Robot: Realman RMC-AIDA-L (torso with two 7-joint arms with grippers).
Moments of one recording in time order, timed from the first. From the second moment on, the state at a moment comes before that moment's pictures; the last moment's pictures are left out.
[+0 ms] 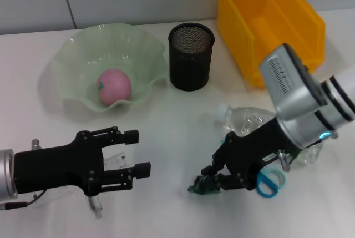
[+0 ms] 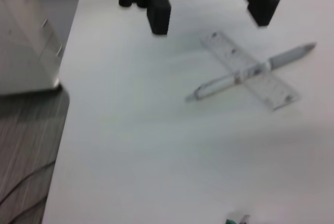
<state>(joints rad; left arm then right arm) -0.42 -2.03 1.07 0.56 1.65 1.67 -1.27 0.69 2.07 -1.15 -0.71 -2.22 -1.54 1.48</state>
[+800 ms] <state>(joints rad) -0.42 -2.03 1.05 0.56 1.65 1.68 -1.26 0.52 2.07 -0.60 -0.71 -1.71 -1.59 1.28</state>
